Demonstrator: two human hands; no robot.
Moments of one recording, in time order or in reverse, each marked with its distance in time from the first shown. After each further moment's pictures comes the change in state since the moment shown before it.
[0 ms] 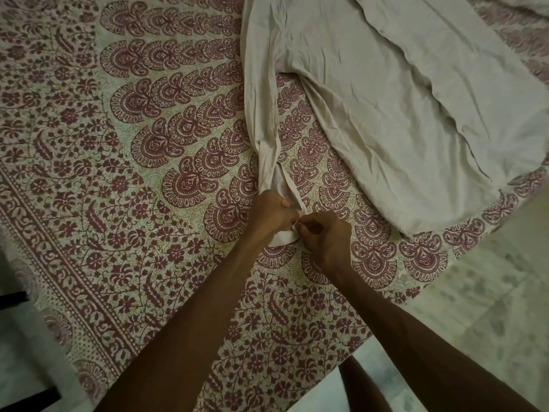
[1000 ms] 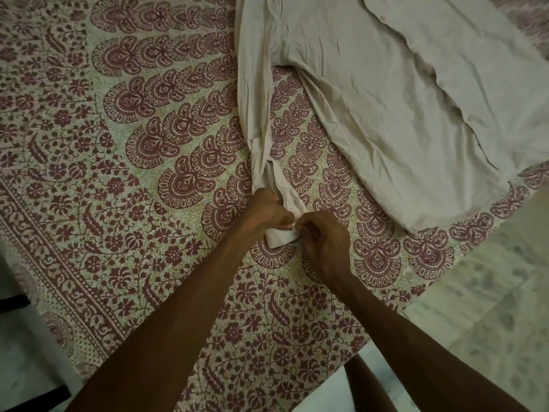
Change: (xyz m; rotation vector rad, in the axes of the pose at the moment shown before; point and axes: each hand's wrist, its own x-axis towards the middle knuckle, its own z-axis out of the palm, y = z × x) left_hand 0.011 0.009 -0.009 0.174 -0.097 -0.141; right_hand -0.011 0.006 0.006 -0.018 0.055 -0.172
